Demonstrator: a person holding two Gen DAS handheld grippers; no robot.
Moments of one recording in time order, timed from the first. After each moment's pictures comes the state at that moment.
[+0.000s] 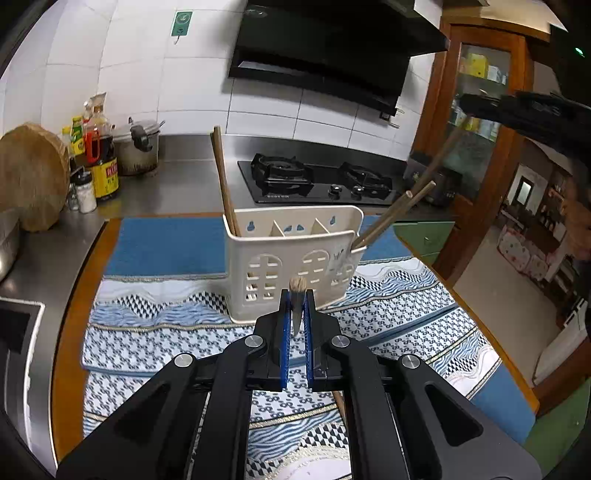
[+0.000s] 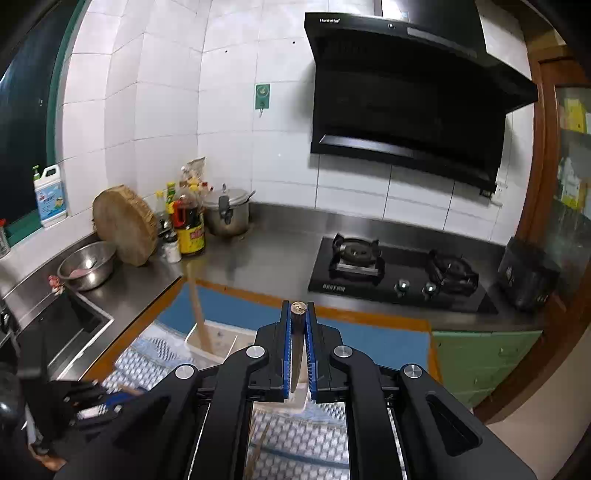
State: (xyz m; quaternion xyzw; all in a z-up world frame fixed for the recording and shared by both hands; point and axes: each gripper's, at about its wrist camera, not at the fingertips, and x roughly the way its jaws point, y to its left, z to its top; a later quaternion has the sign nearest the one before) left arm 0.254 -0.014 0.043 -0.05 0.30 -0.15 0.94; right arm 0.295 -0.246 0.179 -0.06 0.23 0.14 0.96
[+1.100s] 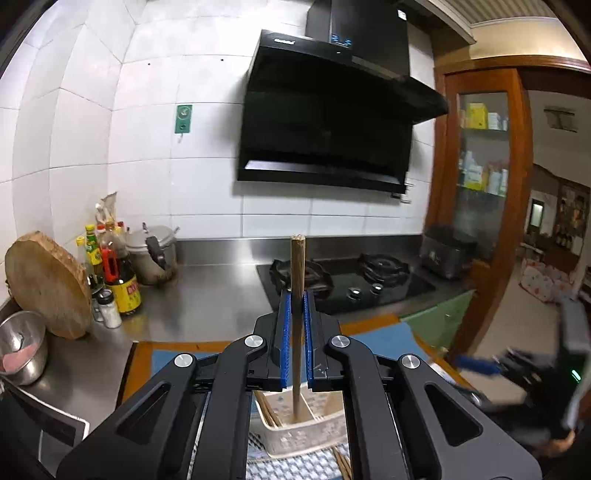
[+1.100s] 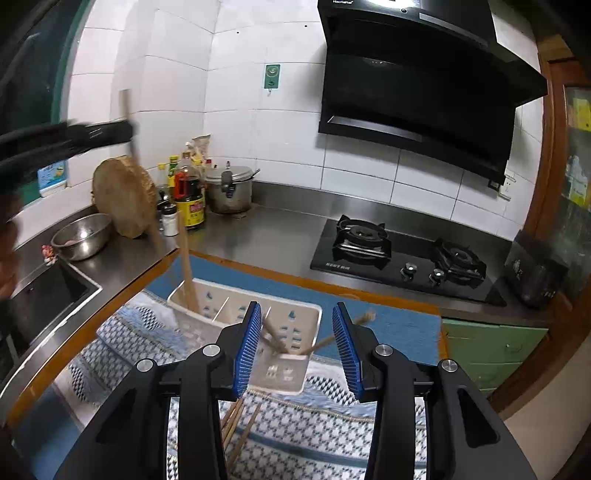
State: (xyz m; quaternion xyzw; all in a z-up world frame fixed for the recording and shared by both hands) left arm 0.318 -0.017 0.188 -0.02 0.16 -0.11 0.98; right arm 0.280 -0.249 0.095 -0.08 0.24 0.16 0.95
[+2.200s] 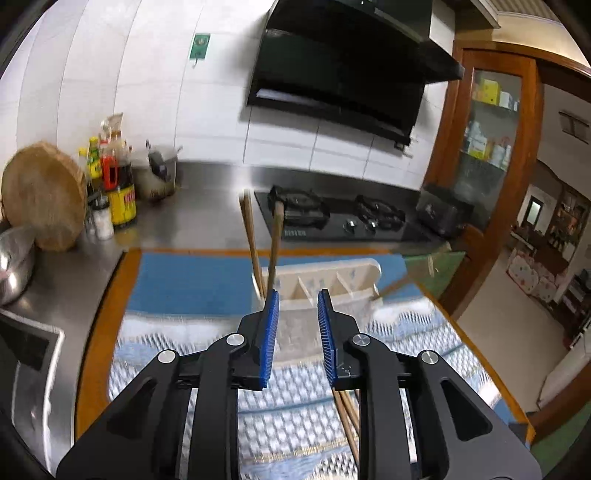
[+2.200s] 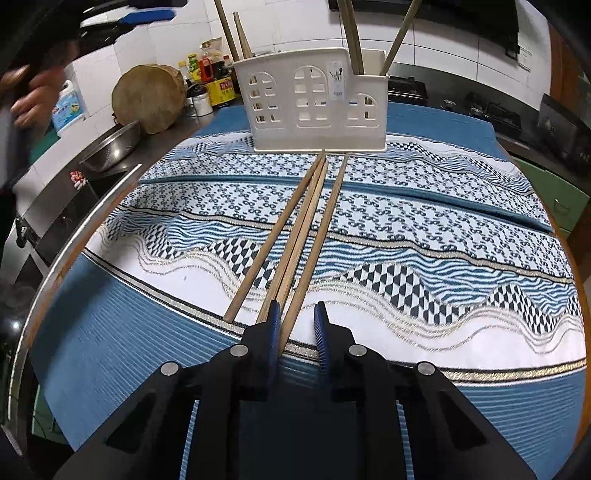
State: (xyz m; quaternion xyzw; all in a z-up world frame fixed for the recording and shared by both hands) left arm 0.263 0.010 0.079 -0.07 0.27 -0.13 0.95; right arm 0.149 -0.218 -0.096 -0.02 0.43 0.18 0.88
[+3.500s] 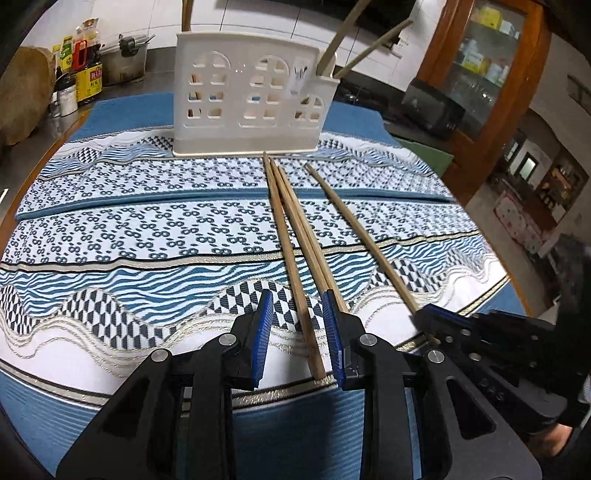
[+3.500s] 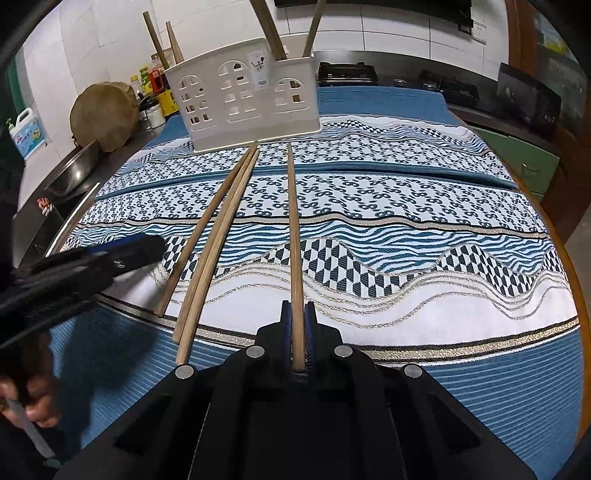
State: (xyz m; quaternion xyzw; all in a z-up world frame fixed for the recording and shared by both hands) left arm 0.196 -0.081 -0.095 -0.06 0.42 -0.16 0.89; right arm 0.154 -0.266 -0.110 0.03 0.44 0.12 0.89
